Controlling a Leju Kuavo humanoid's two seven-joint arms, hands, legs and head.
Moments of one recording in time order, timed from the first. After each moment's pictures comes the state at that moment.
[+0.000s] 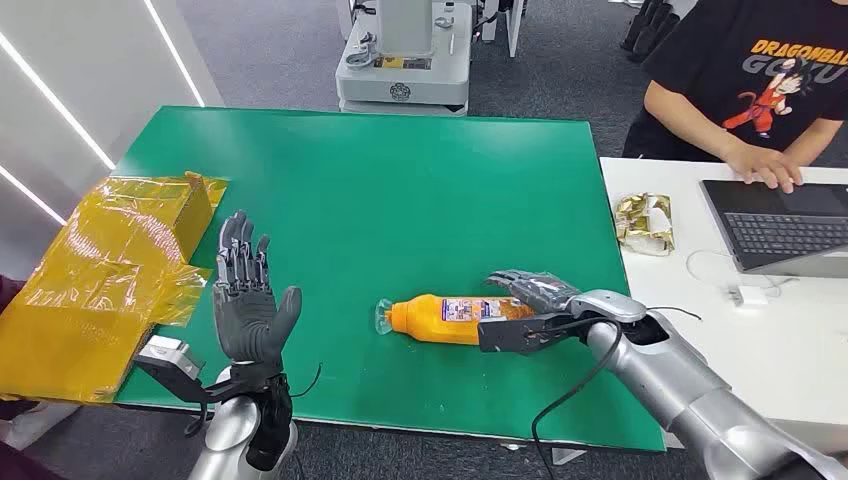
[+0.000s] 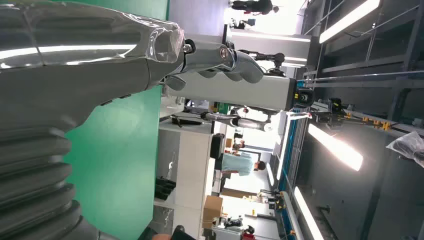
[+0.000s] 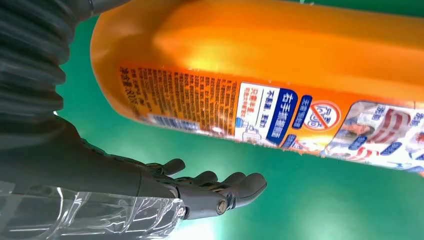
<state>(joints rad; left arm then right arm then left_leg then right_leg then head) -0.04 -0.14 -0.30 -1.57 0.19 0.17 -0.69 -0.78 -0.30 0.83 -0.80 0.60 0.35 -0.18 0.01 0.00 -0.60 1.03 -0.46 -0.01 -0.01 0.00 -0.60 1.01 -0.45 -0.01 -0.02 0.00</state>
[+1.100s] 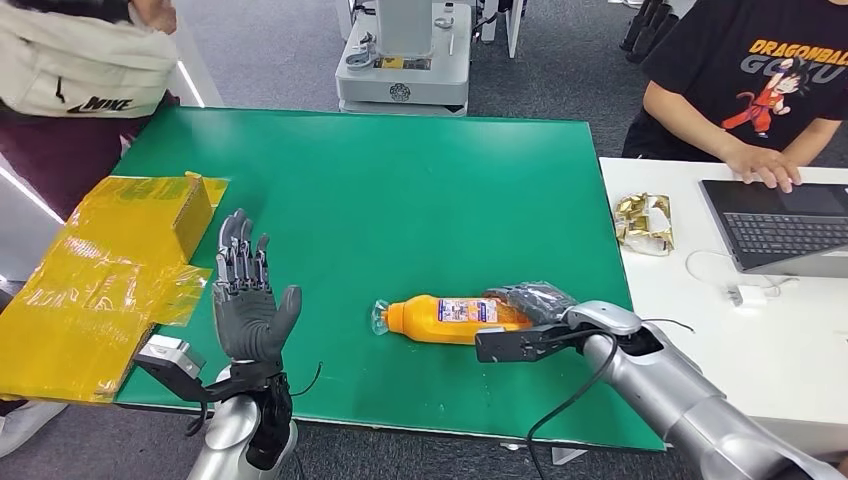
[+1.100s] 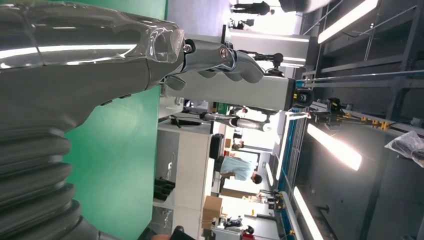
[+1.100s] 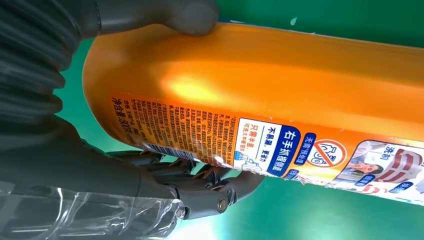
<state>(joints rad) -0.05 -0.14 -0.30 -1.57 0.19 0.18 -0.69 -0.76 -0.30 0.87 -0.78 0.59 0.28 -0.18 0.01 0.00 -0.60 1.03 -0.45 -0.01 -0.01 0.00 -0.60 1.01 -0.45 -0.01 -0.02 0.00</state>
